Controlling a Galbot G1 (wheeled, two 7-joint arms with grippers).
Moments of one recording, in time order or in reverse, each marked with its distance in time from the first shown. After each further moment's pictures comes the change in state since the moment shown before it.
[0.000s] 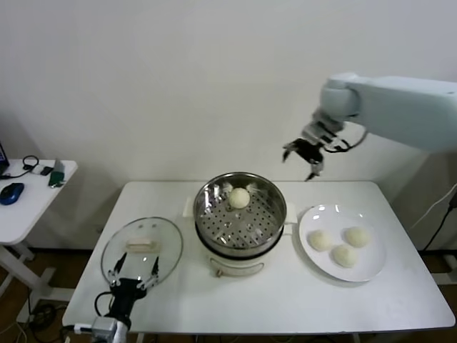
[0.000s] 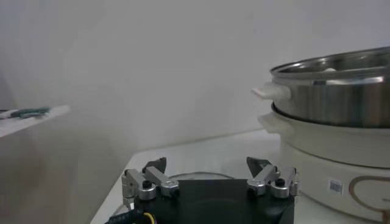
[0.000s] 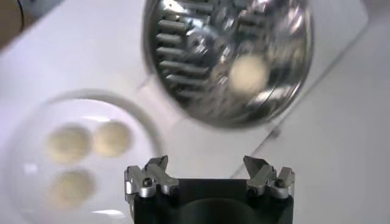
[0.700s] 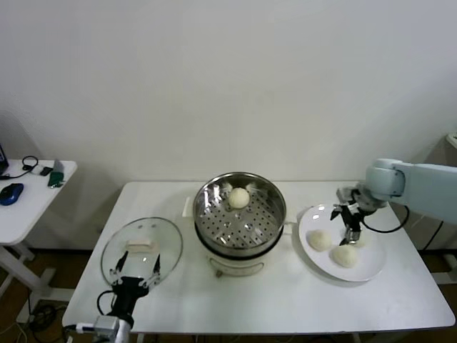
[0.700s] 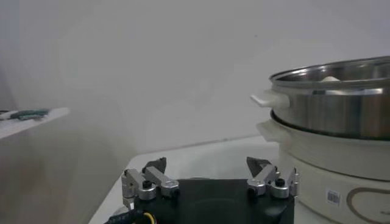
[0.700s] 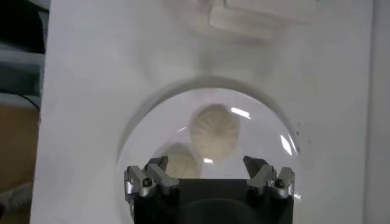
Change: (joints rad) left arm 0.007 -0.030 0.002 -0.010 0.013 0.000 -0.001; right arm -0.474 -0.112 0.251 -0.051 -0.061 -0.328 0.174
